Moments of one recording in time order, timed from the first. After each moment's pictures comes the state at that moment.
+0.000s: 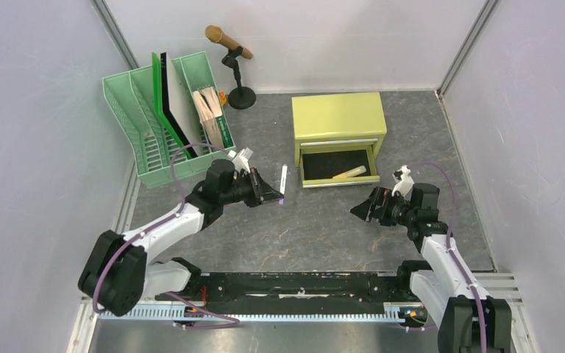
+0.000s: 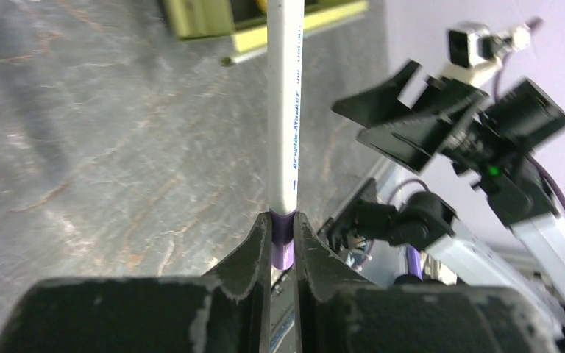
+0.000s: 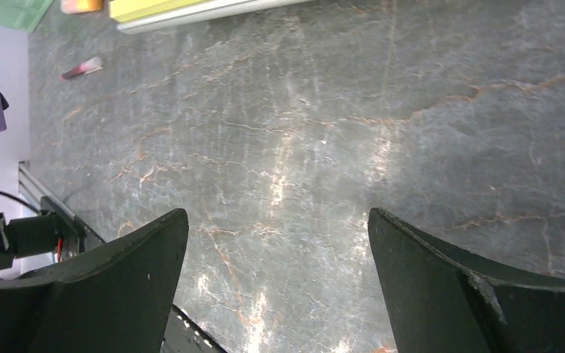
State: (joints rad) left arm -0.51 1.22 0.57 0.14 0.48 -0.87; right arm -0.05 0.85 0.28 -0.16 -0.65 0.35
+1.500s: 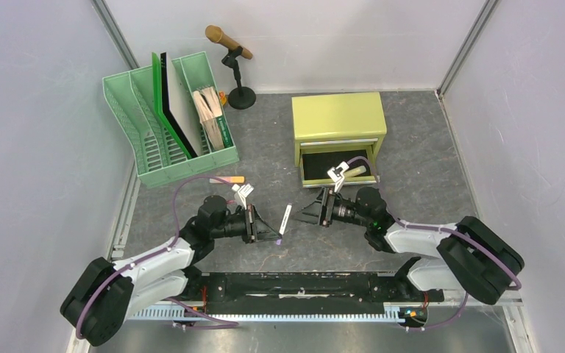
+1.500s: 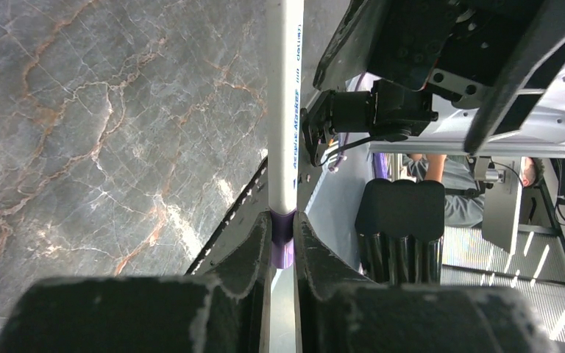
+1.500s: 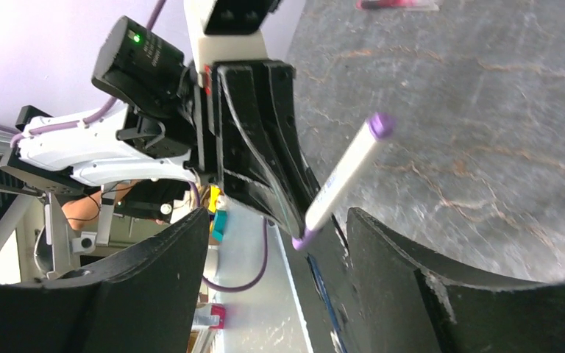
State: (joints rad) left arm -0.60 0.96 0.17 0.40 0.68 -0.99; right arm 0.71 1.28 0.26 0.90 -0.57 1.08
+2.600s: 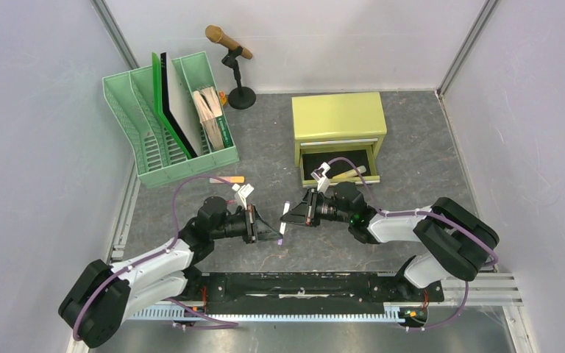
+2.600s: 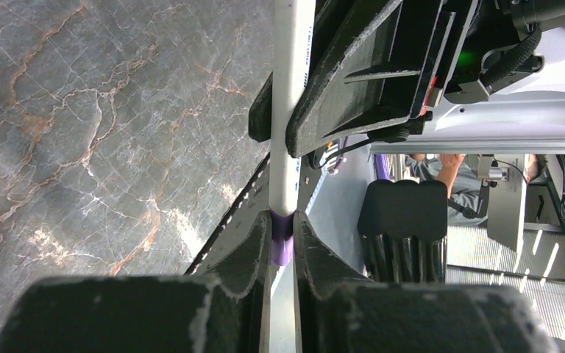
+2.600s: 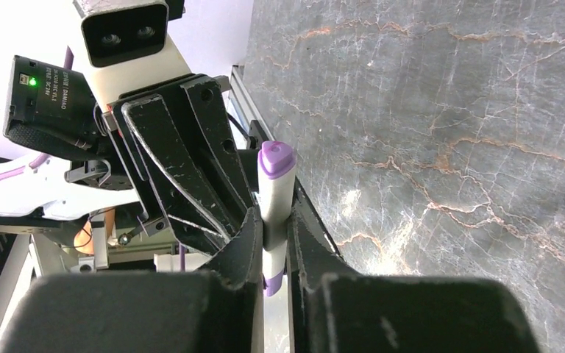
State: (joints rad) left arm -0.63 0.94 0.17 0.40 0.65 -0.99; right arm 0.80 1.49 0.42 0.79 -0.50 1.13
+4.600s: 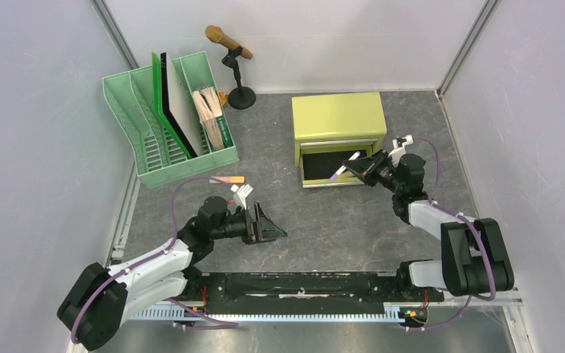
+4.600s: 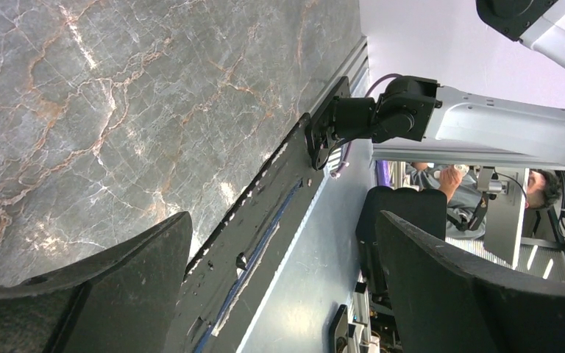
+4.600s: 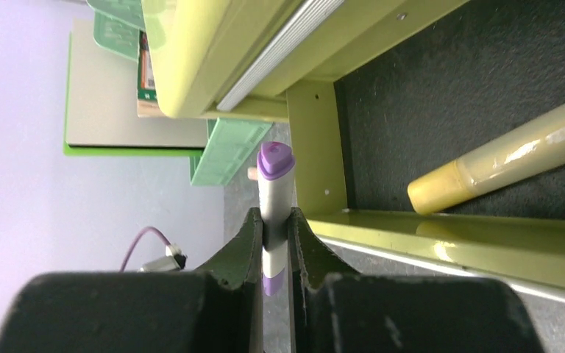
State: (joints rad) left arm -0.63 0.91 0.19 0.33 0.63 -1.00; right arm 0.10 1.31 0.43 0.60 -0.55 1.05
